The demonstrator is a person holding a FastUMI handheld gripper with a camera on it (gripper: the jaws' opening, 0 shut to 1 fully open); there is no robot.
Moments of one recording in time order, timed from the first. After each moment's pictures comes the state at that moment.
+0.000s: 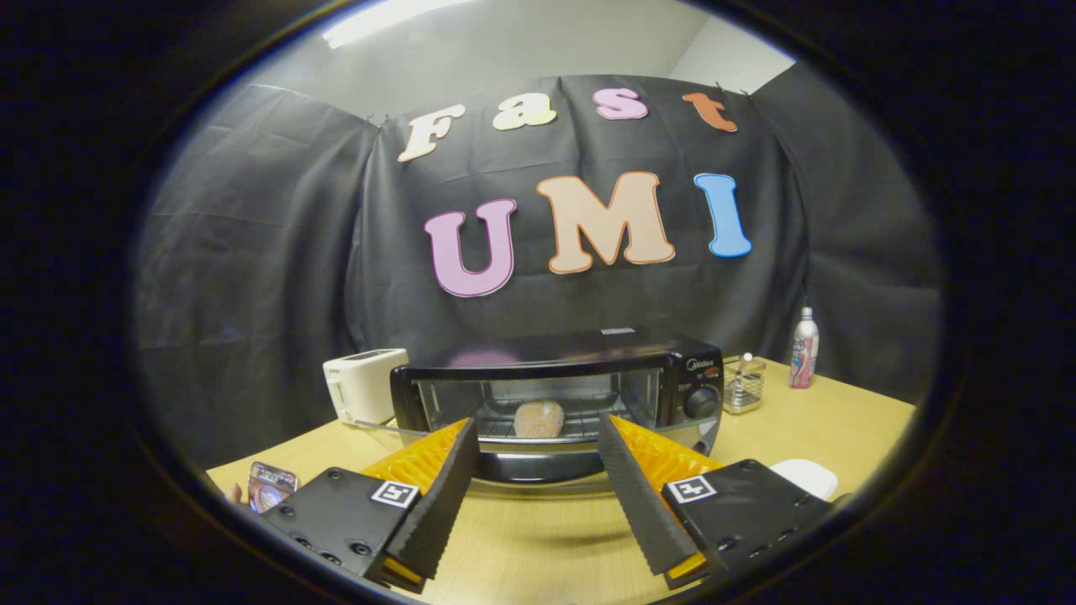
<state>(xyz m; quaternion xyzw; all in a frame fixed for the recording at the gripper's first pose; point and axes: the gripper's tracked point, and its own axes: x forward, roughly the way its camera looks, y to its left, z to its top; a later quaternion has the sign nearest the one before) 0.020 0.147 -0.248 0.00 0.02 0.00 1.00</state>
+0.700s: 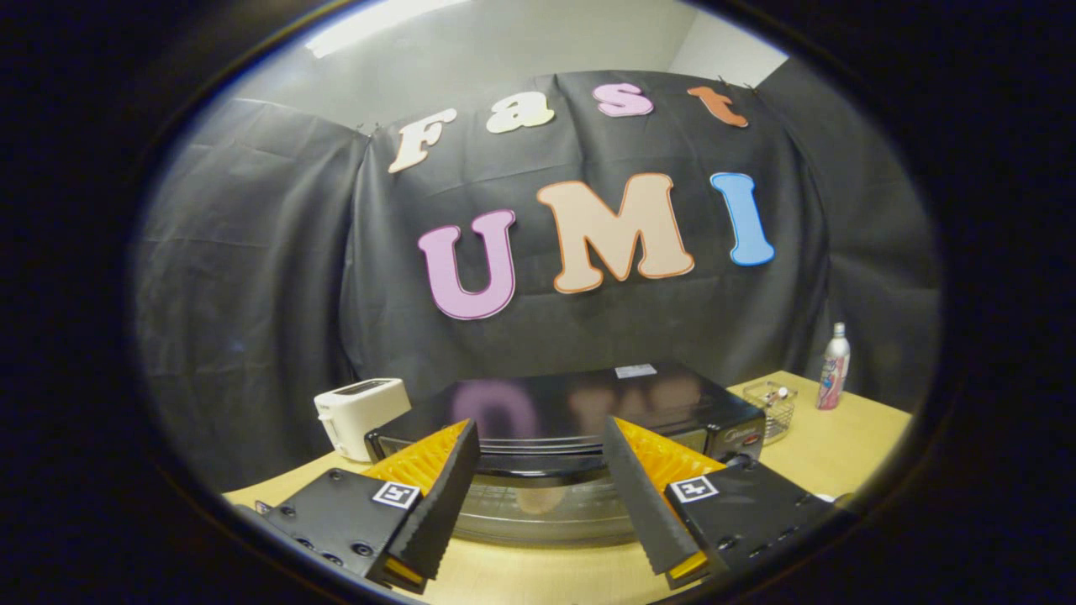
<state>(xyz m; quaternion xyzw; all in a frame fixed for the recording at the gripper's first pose) 0.081 0.143 -0.198 0.01 0.00 0.02 1.00</state>
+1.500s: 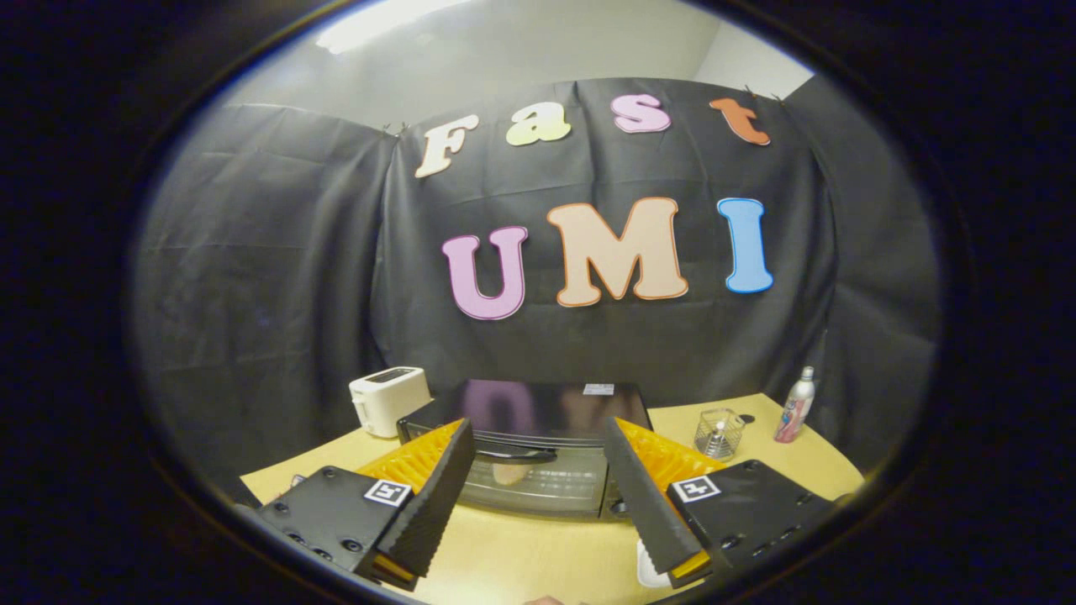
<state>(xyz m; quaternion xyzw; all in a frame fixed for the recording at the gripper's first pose) -0.008 0.093 -0.126 -0.02 0.05 0.07 1.00</state>
